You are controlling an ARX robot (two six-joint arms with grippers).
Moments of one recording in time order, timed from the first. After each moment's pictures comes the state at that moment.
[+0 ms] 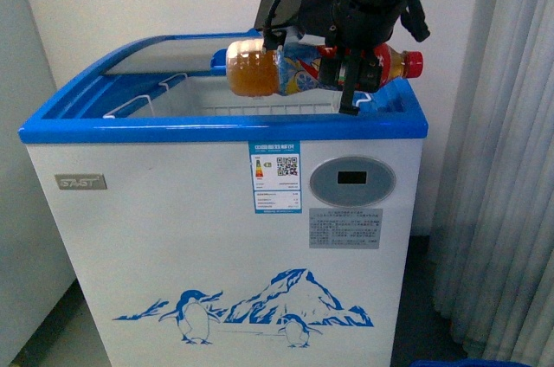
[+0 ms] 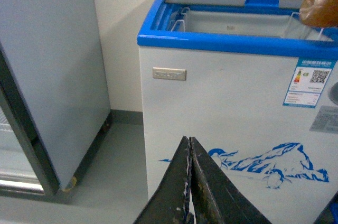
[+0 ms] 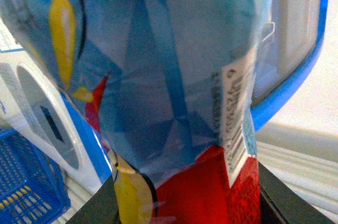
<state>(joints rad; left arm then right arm) 0.00 0.35 0.01 0.35 0.00 -0.01 0.37 2.14 2.01 -0.46 0.38 -1.09</state>
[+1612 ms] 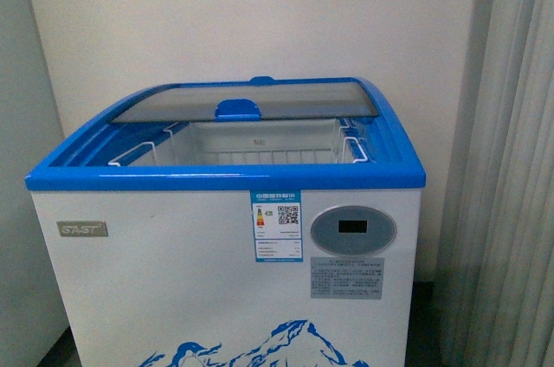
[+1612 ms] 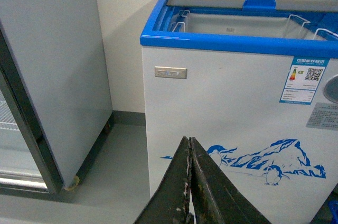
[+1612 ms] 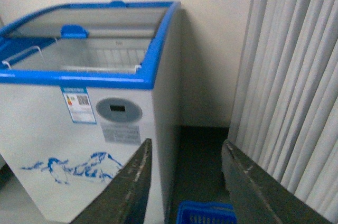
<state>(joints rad) 0.00 0.00 0.01 0.00 0.00 -0.01 0.00 0.26 0.36 -0.11 0.00 0.02</state>
